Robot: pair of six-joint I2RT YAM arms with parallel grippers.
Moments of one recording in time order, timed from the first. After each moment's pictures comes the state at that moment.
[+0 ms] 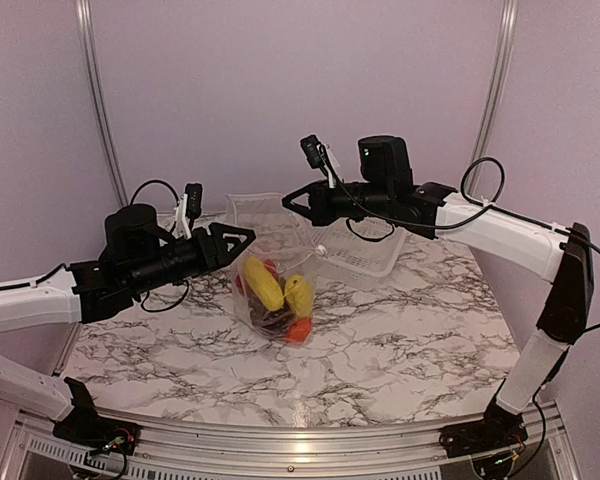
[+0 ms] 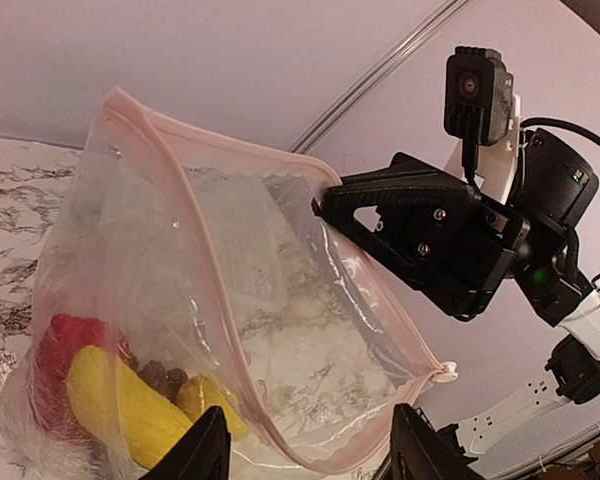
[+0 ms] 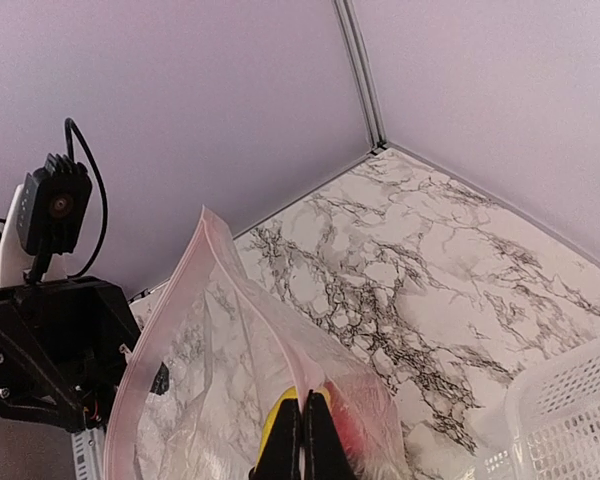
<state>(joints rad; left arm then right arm) -0.84 1.18 0.81 0.25 0.07 -0.76 0.75 1.70 1.53 -0.12 -0.44 0.22</state>
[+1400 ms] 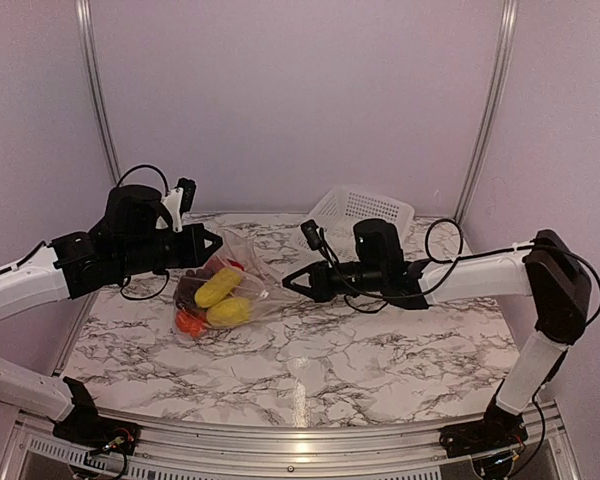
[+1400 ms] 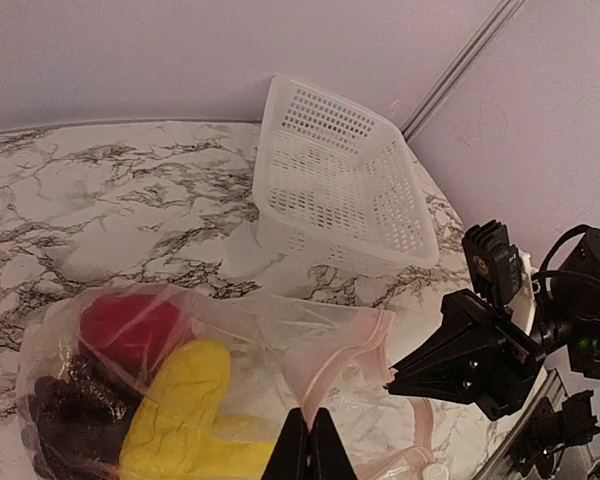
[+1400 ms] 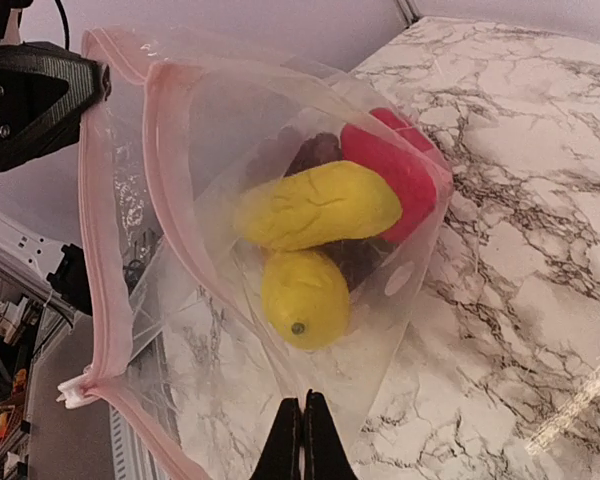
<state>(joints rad) -0.78 1.16 1.00 -0.25 -0.11 -0.53 0.79 1.72 1.04 0.37 -0.56 0.42</state>
